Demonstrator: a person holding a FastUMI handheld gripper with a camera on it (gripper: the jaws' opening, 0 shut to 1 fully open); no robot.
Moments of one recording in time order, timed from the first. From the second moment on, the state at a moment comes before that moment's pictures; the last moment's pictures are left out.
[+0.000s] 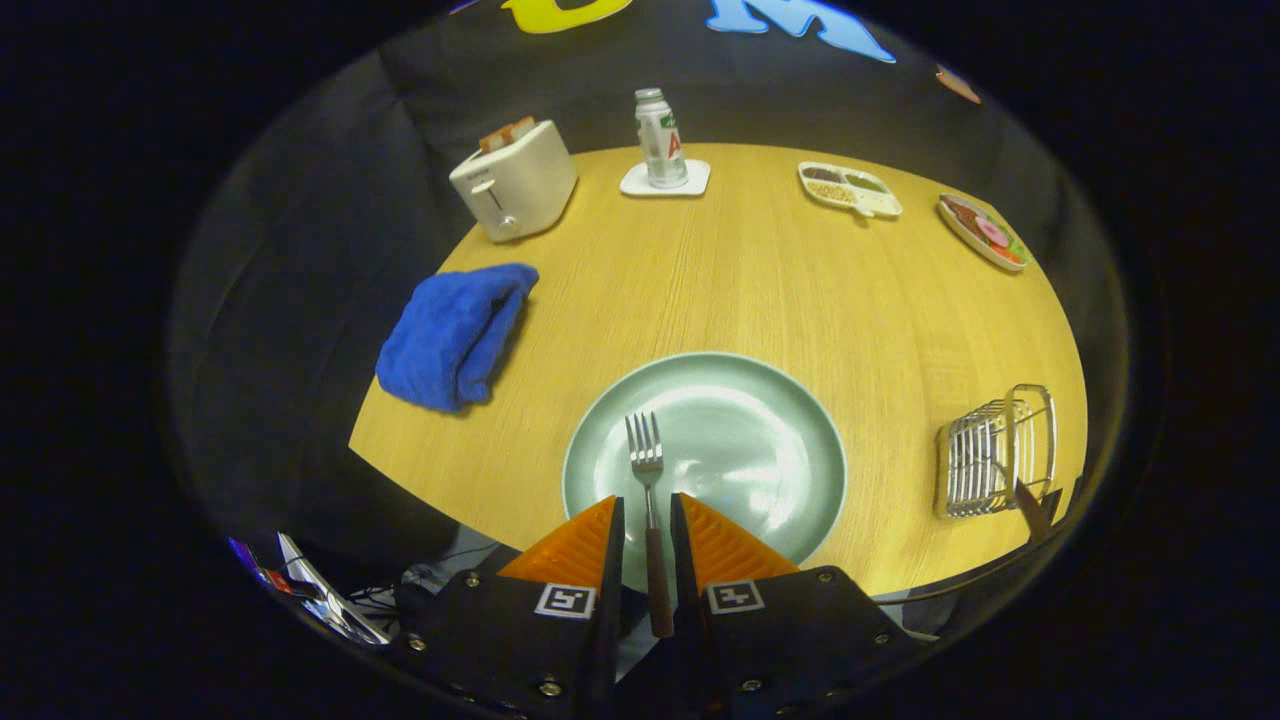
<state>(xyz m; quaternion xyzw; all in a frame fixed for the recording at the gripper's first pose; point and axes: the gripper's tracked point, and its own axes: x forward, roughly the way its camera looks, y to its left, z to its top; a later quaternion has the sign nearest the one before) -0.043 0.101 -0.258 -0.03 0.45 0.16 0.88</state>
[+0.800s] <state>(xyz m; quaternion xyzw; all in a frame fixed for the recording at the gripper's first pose) -0.053 0.093 -0.325 -0.04 0.53 0.15 0.84</state>
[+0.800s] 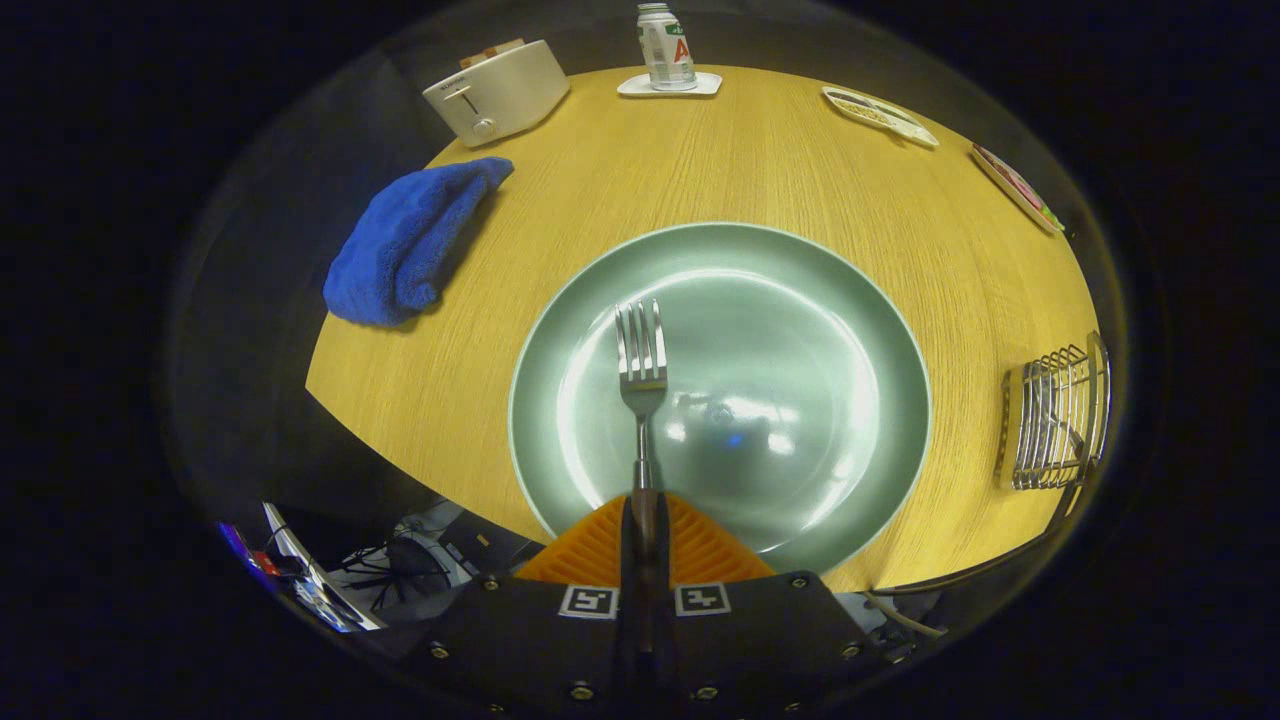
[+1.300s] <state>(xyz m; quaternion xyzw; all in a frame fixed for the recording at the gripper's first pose) -0.043 0.079 -0.293 0.05 0.50 0.14 0.85</state>
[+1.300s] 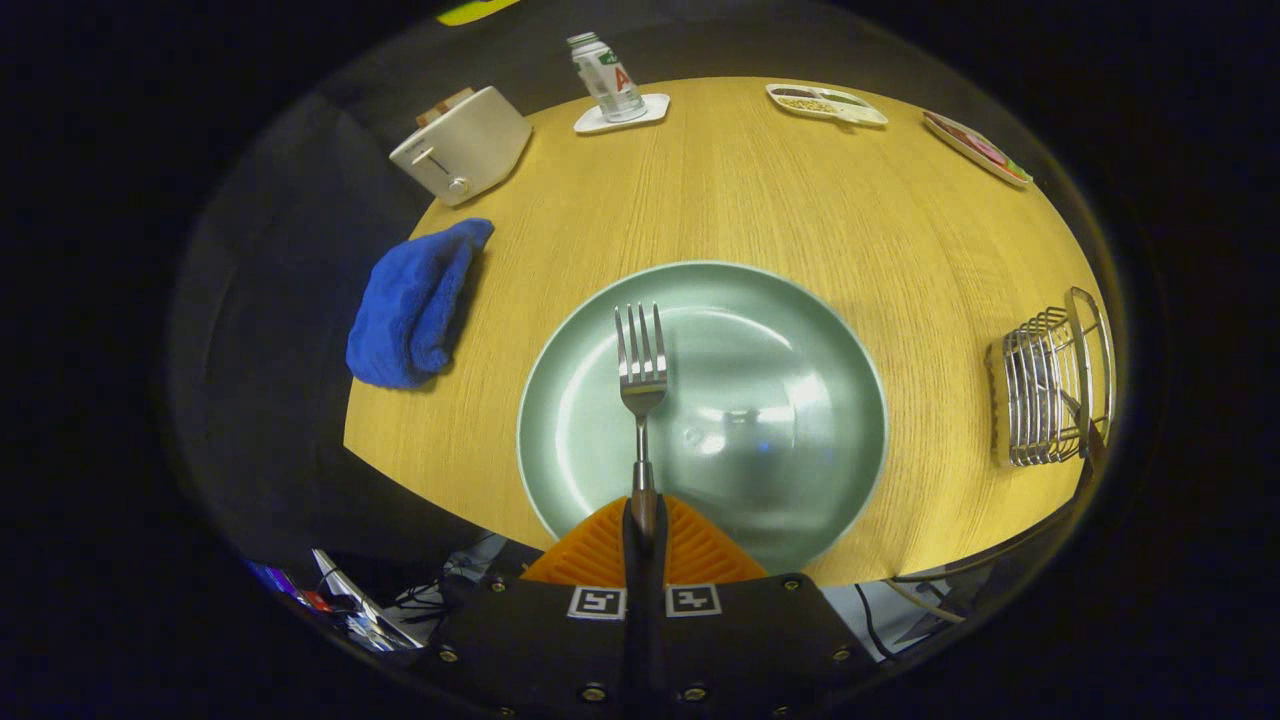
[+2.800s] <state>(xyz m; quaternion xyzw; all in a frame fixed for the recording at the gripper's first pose) -0.066 -0.130 -0.222 0.25 0.47 -0.09 0.84</state>
